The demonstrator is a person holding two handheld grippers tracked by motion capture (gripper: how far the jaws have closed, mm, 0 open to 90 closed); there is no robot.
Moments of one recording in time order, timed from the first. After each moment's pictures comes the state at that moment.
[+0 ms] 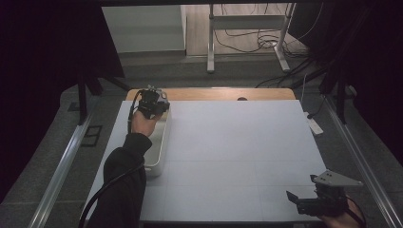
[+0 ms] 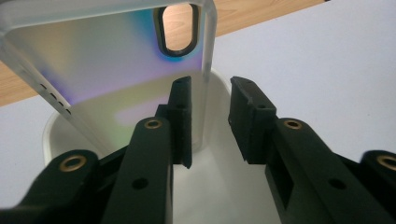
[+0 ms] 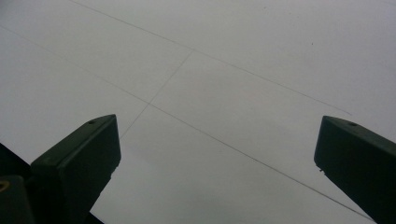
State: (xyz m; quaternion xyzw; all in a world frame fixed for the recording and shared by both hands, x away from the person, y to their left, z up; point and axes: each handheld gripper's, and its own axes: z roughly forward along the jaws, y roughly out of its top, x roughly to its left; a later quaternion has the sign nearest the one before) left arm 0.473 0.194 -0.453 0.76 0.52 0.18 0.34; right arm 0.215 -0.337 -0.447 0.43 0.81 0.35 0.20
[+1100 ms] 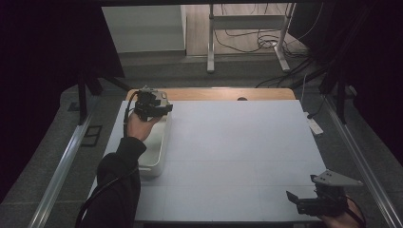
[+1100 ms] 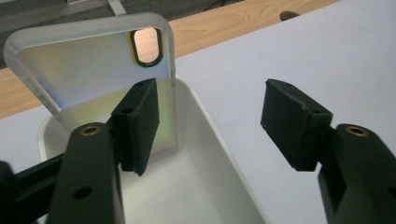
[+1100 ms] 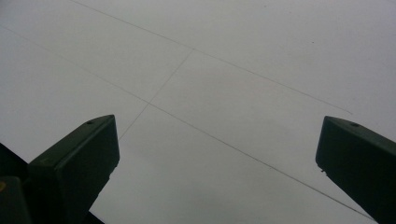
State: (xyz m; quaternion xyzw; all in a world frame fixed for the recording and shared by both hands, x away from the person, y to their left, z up) left arm 0.450 0.198 -0.440 0.76 0.49 0.17 0.39; right arm 0.215 -0.337 -0.447 0.43 0.81 0.35 0.20
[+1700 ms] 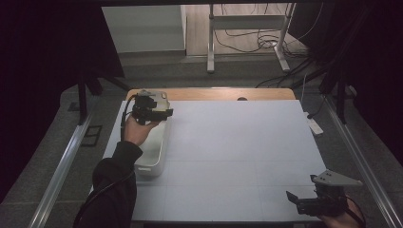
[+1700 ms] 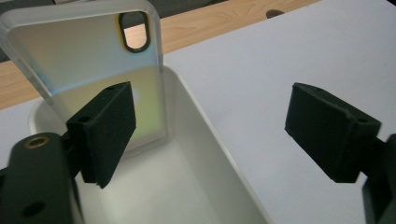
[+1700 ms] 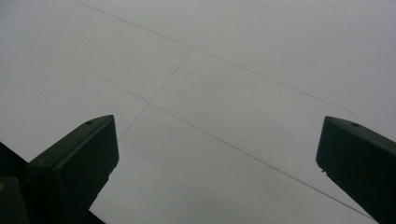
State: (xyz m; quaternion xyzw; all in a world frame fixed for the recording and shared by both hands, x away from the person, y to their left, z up) left arm 0.436 0.203 -0.442 0.76 0.48 0.16 0.40; right arm 0.216 -0.337 -0.447 0.43 0.81 0.35 0.20
